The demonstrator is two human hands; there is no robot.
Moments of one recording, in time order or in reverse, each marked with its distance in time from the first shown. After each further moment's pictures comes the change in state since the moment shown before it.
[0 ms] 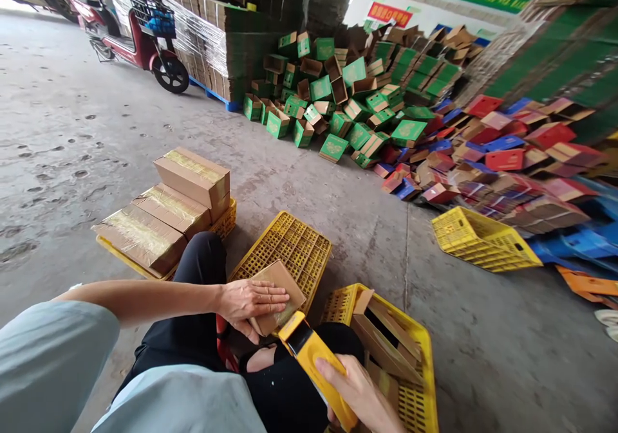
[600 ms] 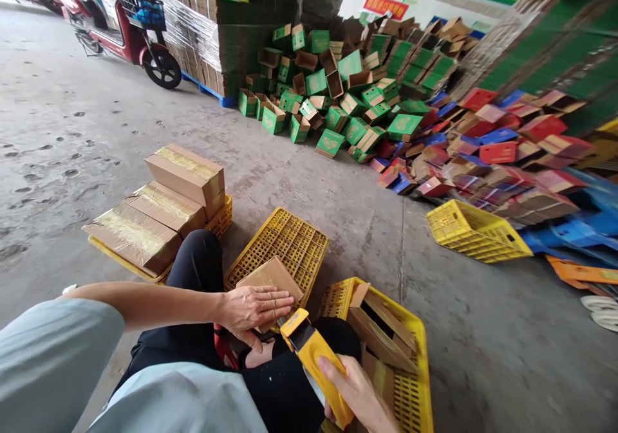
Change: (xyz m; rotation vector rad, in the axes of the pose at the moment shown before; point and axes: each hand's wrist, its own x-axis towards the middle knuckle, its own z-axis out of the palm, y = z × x) left_hand 0.016 0.016 0.012 0.088 -0.070 -0.023; right_hand -0.008 0.028 0.002 0.101 0.048 0.003
